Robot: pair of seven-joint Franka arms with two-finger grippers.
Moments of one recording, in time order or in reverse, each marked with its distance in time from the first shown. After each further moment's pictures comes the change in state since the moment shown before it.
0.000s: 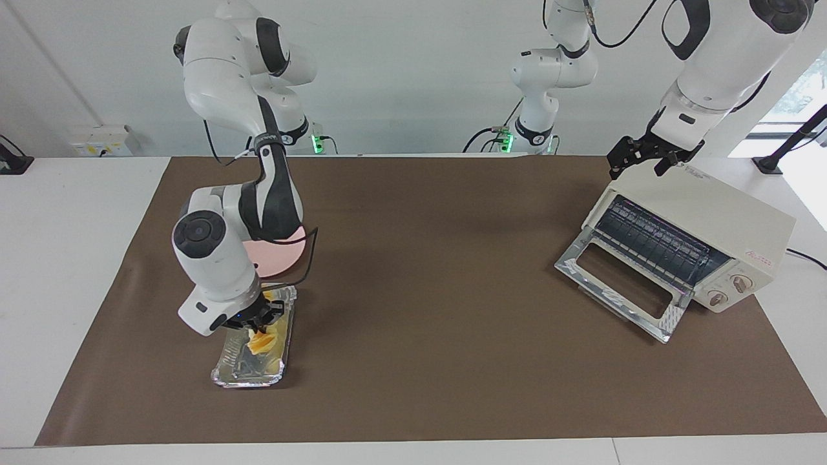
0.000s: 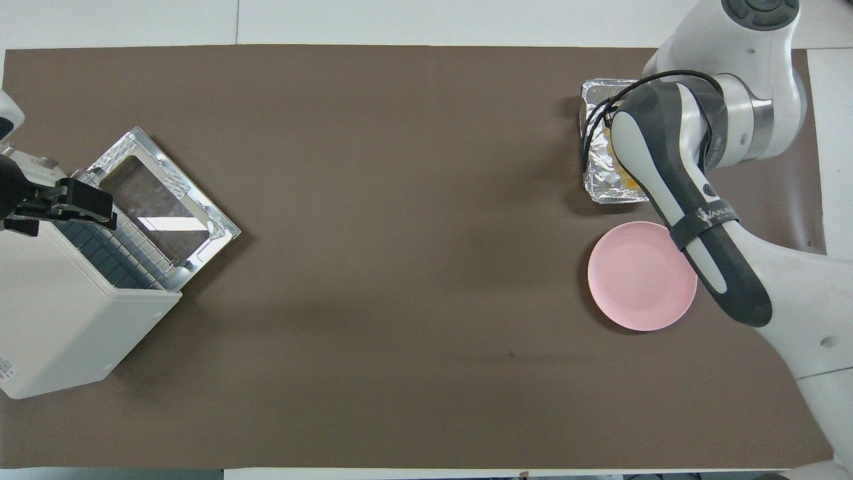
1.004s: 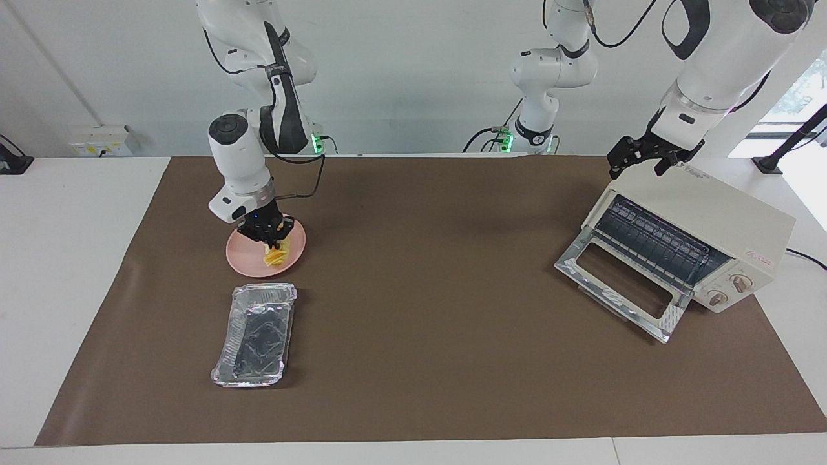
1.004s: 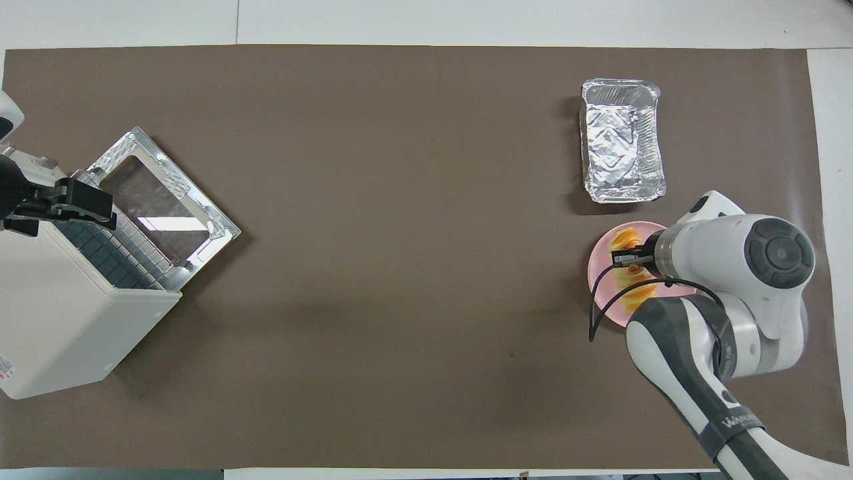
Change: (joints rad) left arm 0.000 0.000 0.000 0.000 0.000 0.000 0.000; right arm -0.031 -0.526 -0.002 -1.067 0.072 0.664 0.017
